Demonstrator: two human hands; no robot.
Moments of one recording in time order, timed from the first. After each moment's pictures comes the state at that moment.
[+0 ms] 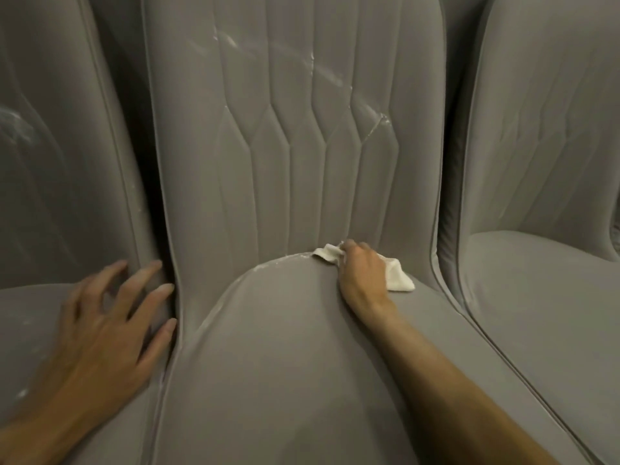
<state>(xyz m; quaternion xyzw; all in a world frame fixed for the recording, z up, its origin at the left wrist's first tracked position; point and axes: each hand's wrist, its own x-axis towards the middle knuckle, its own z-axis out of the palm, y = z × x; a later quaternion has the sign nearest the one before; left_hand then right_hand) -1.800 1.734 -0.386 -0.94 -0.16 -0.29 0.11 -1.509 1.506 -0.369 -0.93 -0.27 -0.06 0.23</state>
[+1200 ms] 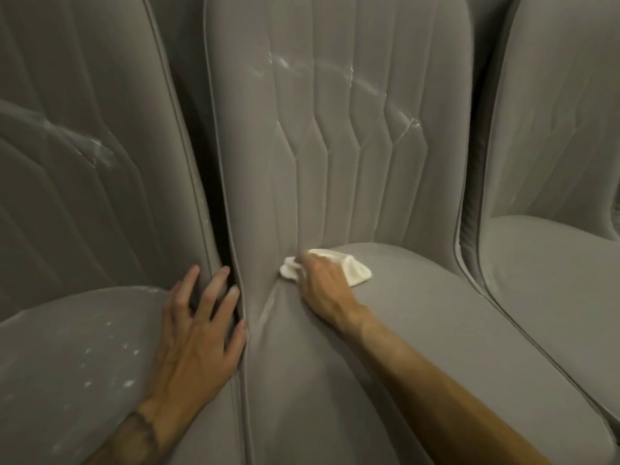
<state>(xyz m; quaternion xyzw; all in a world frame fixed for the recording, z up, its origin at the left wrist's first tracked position) -1.801 1.729 -0.394 -0.94 -0.15 -0.29 0.06 -1.600 1.587 -0.365 -0.88 -0.41 0.01 0.26</state>
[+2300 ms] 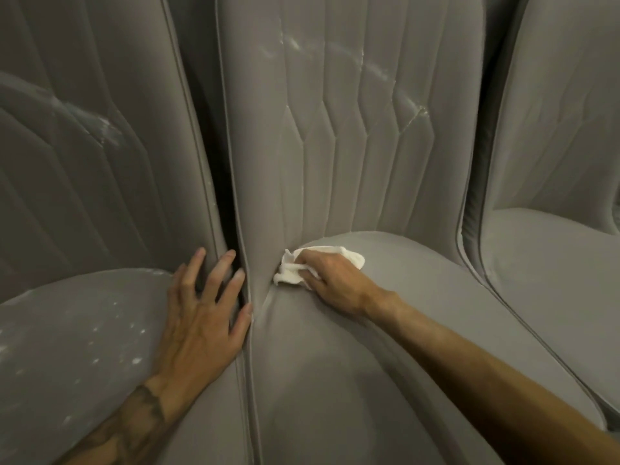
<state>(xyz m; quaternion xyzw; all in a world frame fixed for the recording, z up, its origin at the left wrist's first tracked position) -1.803 1.728 -0.395 -0.94 -0.15 -0.30 0.07 -1.601 1.554 -0.351 -0.81 -0.53 0.03 0.25</state>
